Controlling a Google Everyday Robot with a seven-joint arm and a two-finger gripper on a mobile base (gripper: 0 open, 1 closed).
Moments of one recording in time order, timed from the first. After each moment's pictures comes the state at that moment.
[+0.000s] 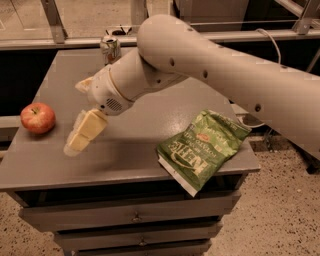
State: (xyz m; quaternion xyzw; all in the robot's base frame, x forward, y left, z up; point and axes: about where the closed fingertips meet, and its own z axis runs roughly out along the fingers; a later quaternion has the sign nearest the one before) arm 0.492 0.177 0.901 -0.67 0.58 0.31 0.35
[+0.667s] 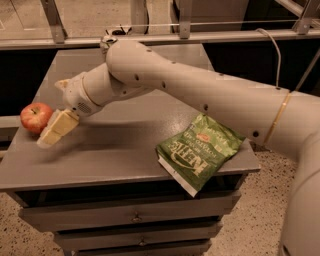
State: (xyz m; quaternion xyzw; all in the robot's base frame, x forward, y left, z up) arm 0.544 0.257 0.871 -0.64 0.56 0.33 0.40
